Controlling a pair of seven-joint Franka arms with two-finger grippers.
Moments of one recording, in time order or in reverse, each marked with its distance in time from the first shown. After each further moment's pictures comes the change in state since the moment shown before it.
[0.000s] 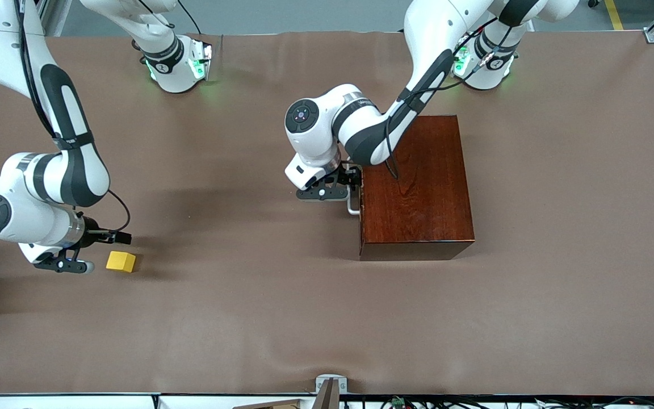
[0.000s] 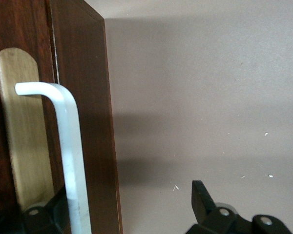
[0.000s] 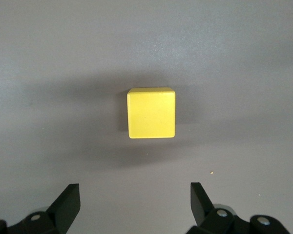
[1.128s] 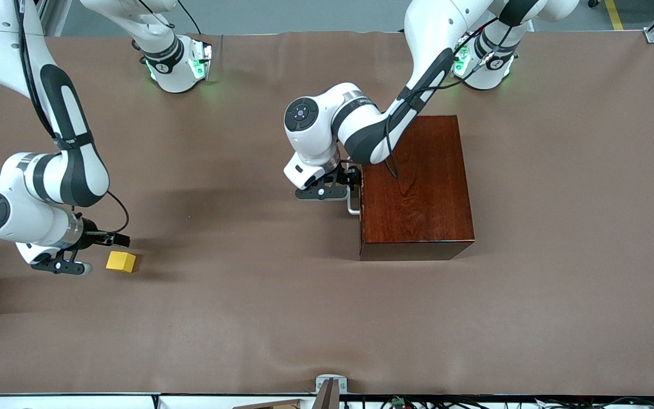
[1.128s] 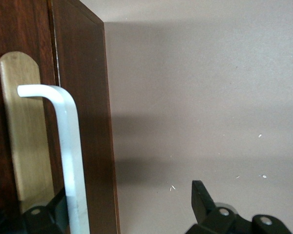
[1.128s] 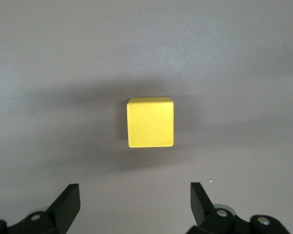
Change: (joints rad) left arm 0.001 -0.005 -0.003 0.009 0.000 0.000 -0.007; right arm 0.000 0.000 -0.001 -0.002 0.000 0.036 0.000
